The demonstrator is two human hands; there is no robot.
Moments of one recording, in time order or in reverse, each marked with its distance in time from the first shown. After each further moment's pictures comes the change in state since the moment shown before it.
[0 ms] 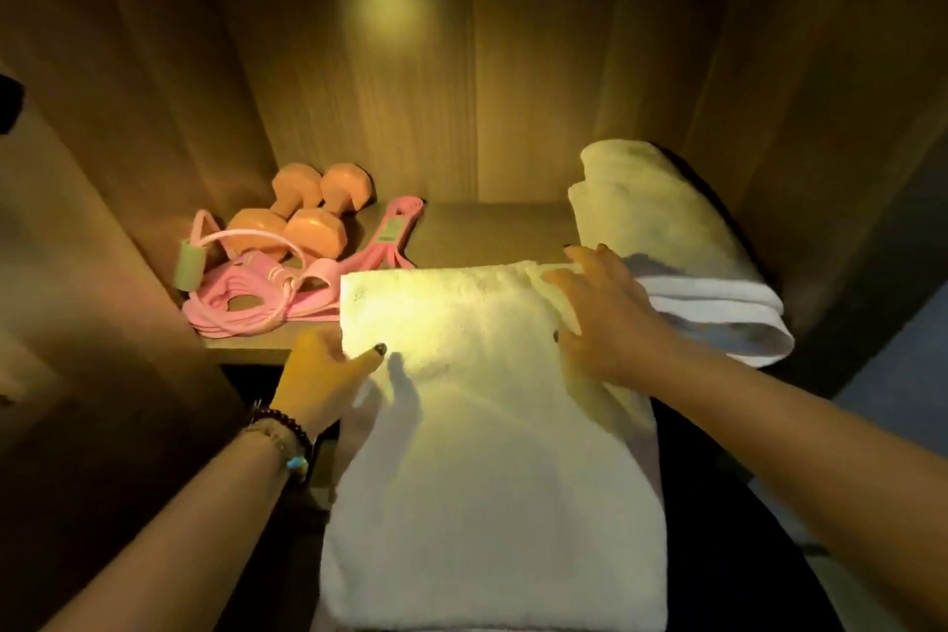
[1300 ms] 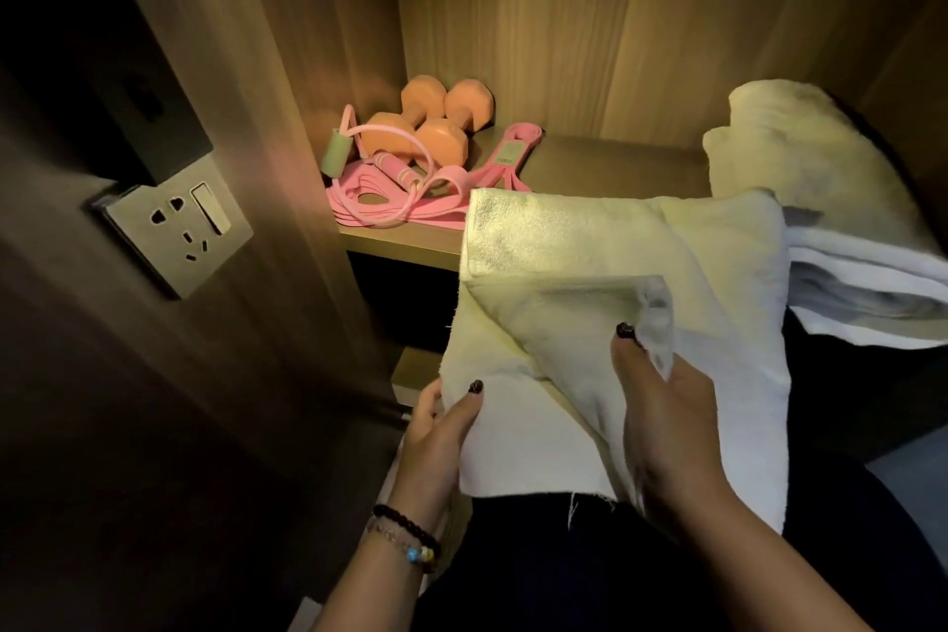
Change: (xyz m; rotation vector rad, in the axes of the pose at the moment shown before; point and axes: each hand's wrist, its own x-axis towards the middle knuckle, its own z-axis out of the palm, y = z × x) left_hand -0.147 -0.055 0.041 -0.873 0.050 -0.418; right_hand -0.114 -0.101 0.061 1.411 0.163 0.432
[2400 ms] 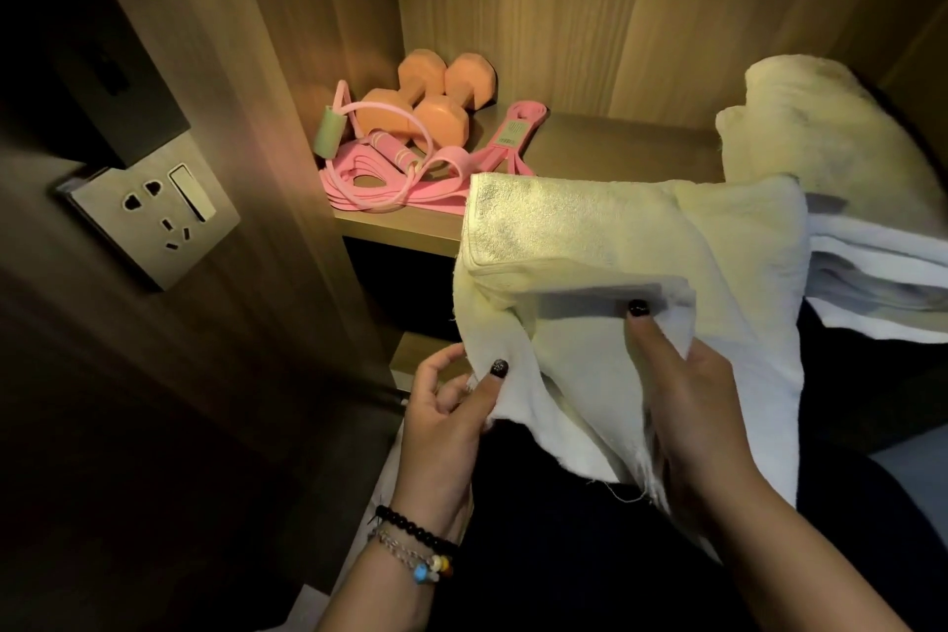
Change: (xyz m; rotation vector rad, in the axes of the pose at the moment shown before) left_hand -0.018 0.019 0.019 -0.057 -0.033 0.116; right_hand 0.009 -0.011 0.000 0.045 -0.023 0.090
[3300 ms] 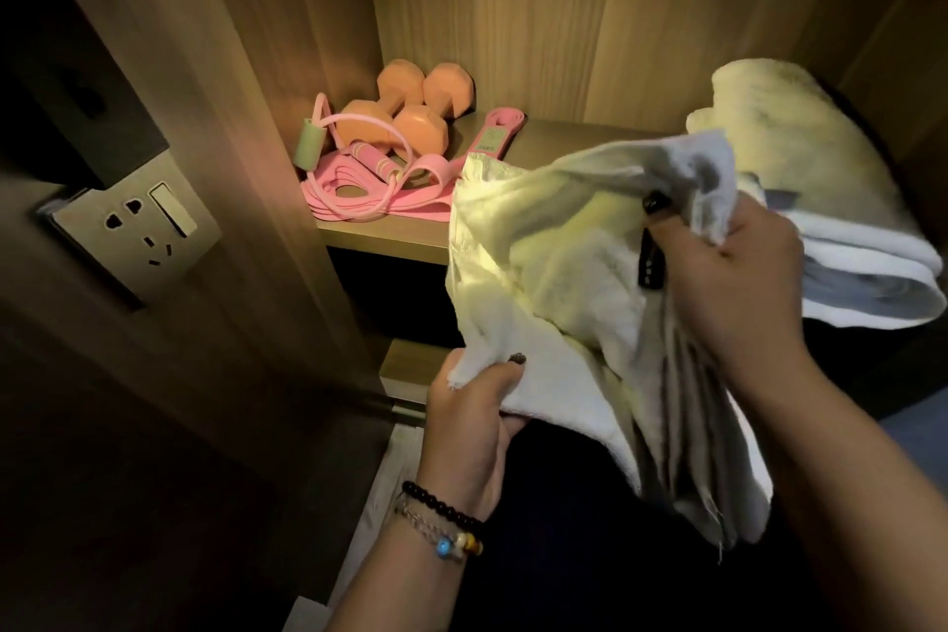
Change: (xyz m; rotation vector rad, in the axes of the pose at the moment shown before) left_hand -0.003 0.007 0.037 -0.187 -0.027 -0.081; right_hand 0.028 -0.082 -0.011 -0.502 0.199 -0.647
